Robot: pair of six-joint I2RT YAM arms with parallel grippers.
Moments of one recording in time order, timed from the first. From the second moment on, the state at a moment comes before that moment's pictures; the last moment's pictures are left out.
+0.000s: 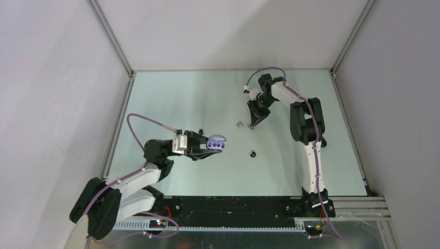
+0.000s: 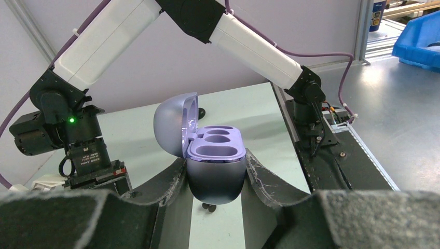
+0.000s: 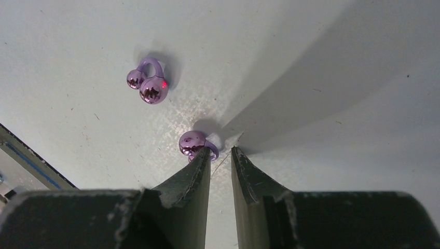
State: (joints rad) left arm -0.50 1.06 0.29 1.30 1.05 -0.23; right arm 0.30 2.33 1.90 -1.02 -0.49 -0.27
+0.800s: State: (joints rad) left arm -0.50 1.06 0.29 1.30 1.05 -0.23; right arm 0.30 2.35 1.90 -1.07 -0.58 -0.33
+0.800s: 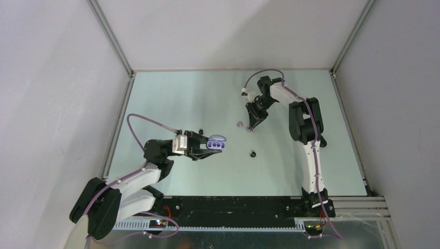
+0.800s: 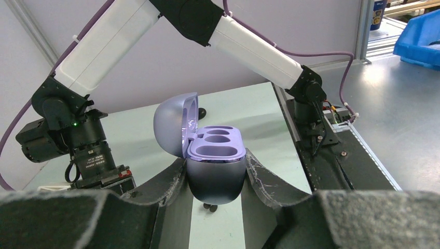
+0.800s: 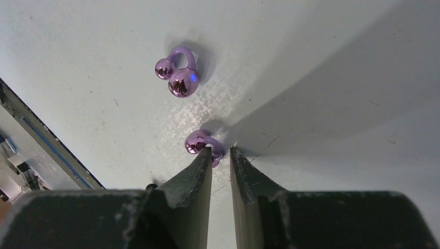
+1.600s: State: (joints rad) left arm -0.50 1.06 0.29 1.30 1.05 -0.23; right arm 0.28 2.35 1.90 -1.09 -0.69 -0.41
